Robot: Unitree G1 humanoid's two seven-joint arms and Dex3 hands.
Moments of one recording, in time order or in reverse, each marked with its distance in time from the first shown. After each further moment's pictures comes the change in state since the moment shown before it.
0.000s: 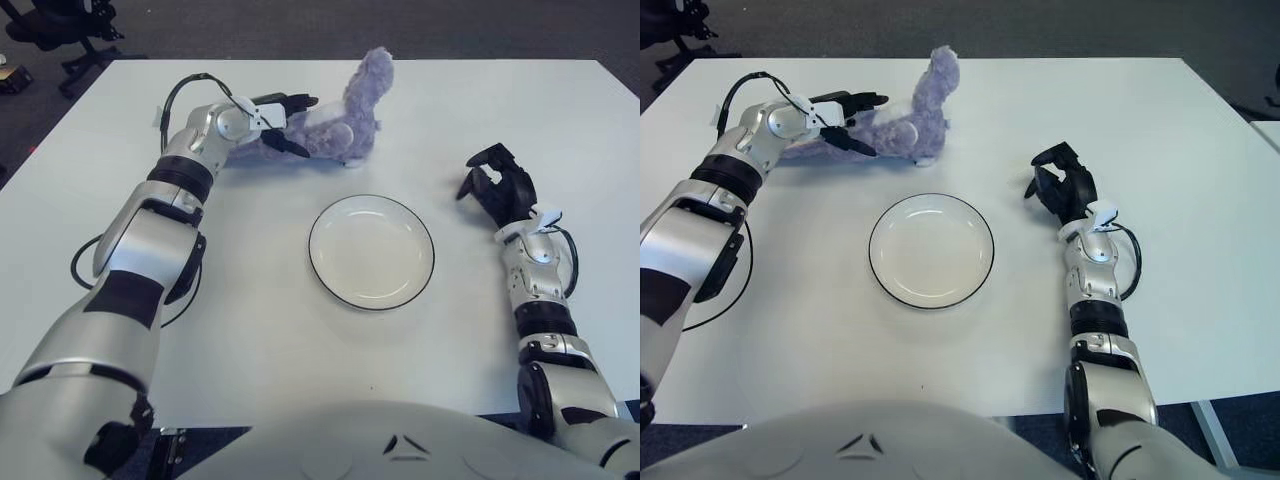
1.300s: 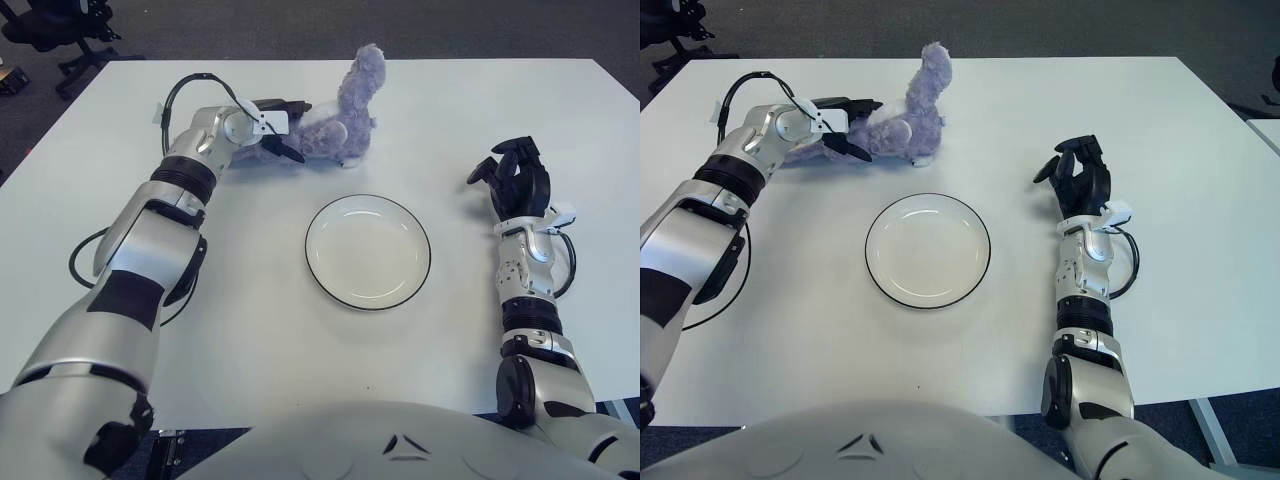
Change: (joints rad) left arm -0.002 0.013 -0.116 -0.029 0.144 0.094 0.012; right arm -0.002 0.103 -0.096 -0.099 0.148 0.098 0.009
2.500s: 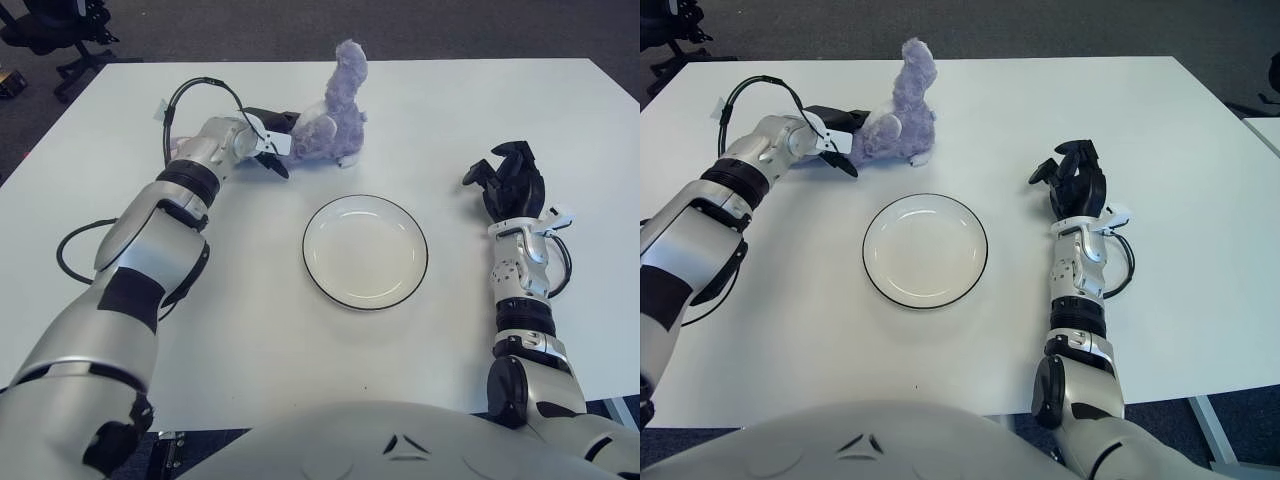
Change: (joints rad) left arm 0.023 -0.004 -0.178 0.097 0.155 -0.046 0.329; right arm 0.008 0.021 -0.033 -0.038 0.047 0.084 0.014
